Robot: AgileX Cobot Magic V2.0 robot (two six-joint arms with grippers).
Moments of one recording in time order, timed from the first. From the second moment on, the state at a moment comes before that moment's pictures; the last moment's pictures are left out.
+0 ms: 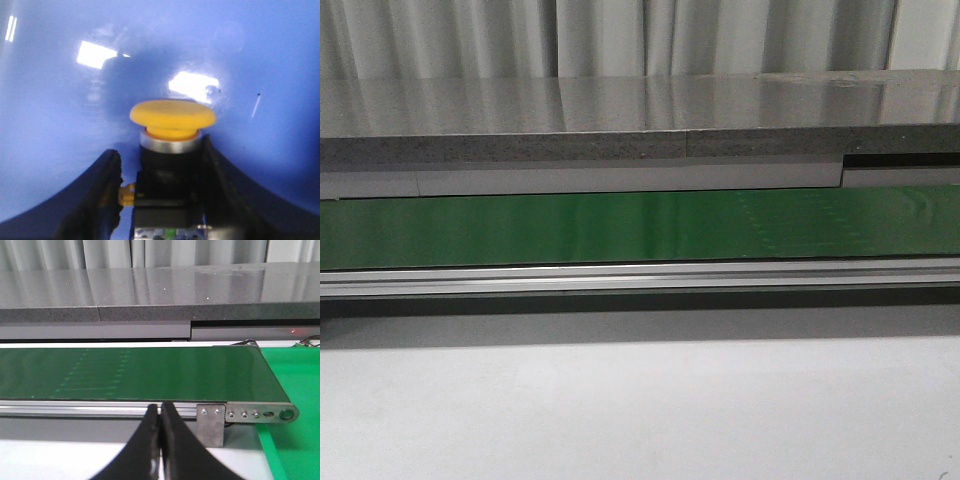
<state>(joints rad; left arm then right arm) 0.41 1.97 -1.25 -0.10 0.72 0.15 0.06 -0.01 0.03 0.02 0.10 0.03</state>
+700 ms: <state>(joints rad) 0.41 1.97 -1.47 -0.12 0.92 0.16 0.06 -0.01 0.03 0.02 0.10 0.03</state>
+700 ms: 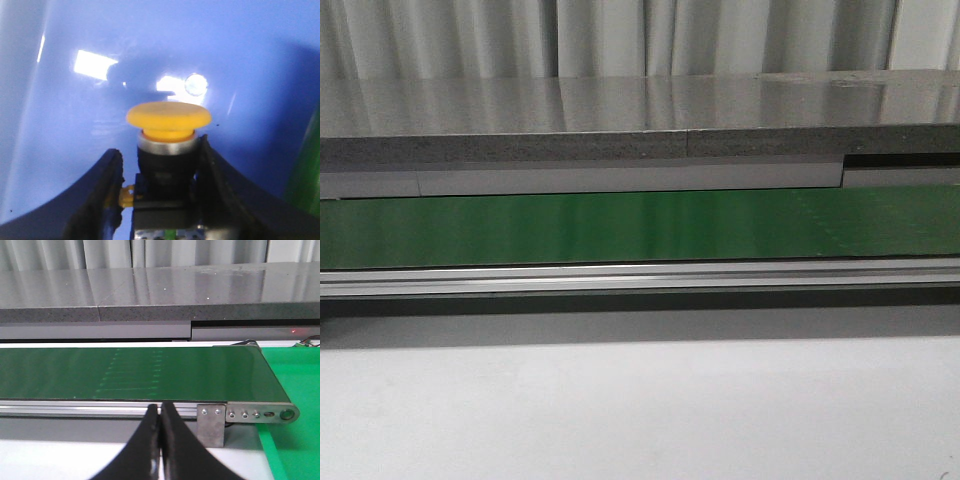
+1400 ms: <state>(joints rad) 0.15 1.89 -1.50 -0.10 1.01 0.18 0.06 -0.01 0.03 0.02 0.10 0.03</state>
